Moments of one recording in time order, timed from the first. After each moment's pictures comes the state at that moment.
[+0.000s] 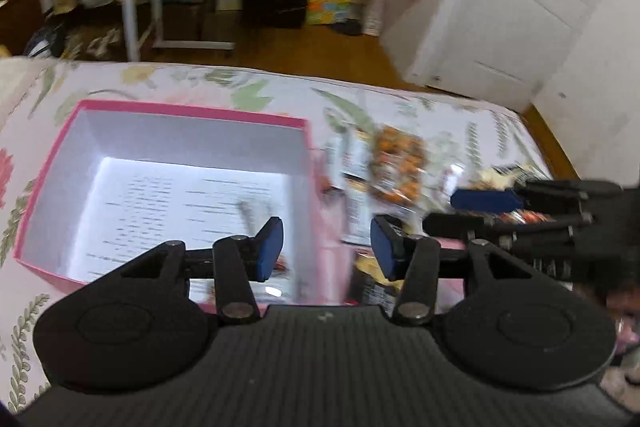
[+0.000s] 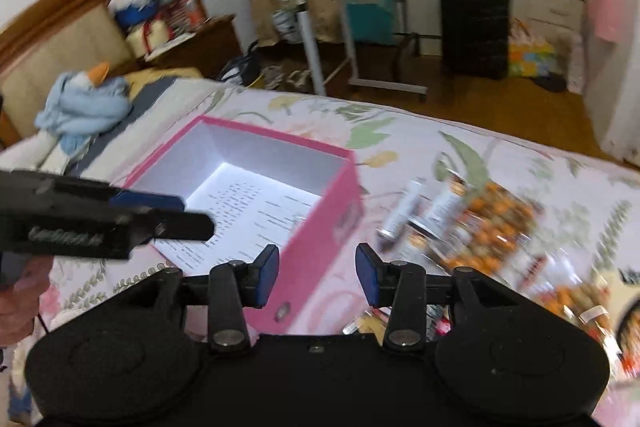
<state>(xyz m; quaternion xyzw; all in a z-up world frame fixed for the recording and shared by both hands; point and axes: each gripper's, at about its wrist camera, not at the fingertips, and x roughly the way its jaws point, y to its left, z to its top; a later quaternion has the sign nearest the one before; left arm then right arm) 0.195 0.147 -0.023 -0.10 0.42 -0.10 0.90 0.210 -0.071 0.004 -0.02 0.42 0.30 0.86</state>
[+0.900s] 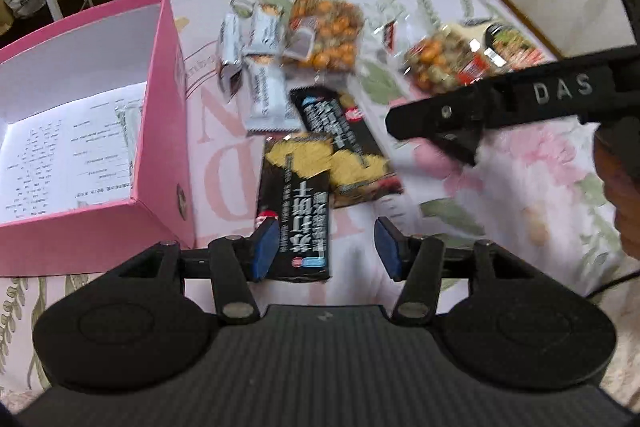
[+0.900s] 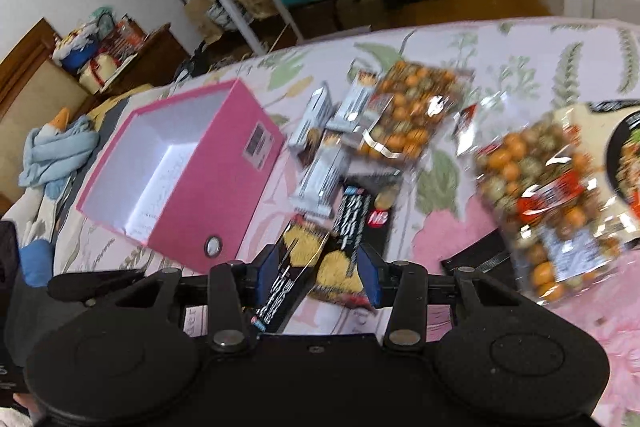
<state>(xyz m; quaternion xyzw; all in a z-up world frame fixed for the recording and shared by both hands) 0.184 0.038 -0.136 0.01 0.49 -0.14 0.86 0.212 -0.157 -0.088 0.10 0.49 0.25 0.83</state>
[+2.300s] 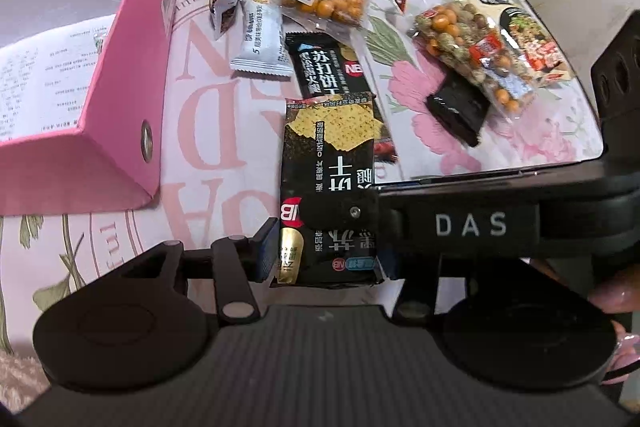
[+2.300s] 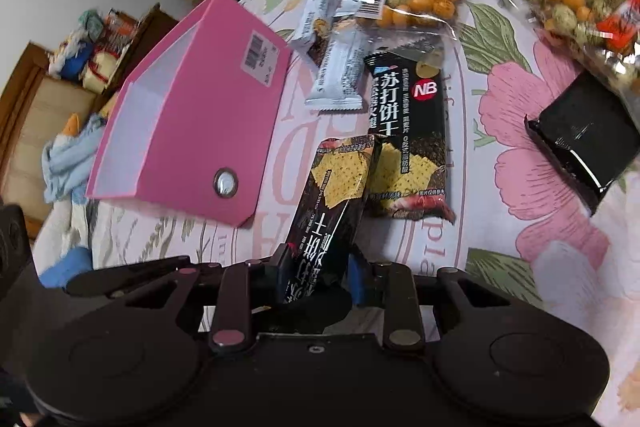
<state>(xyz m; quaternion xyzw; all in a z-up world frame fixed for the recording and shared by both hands) 0.187 0.035 -0.158 -0.06 0.55 -0.14 0.82 0.195 -0.132 -0.157 0.19 0.57 0.26 0.76</state>
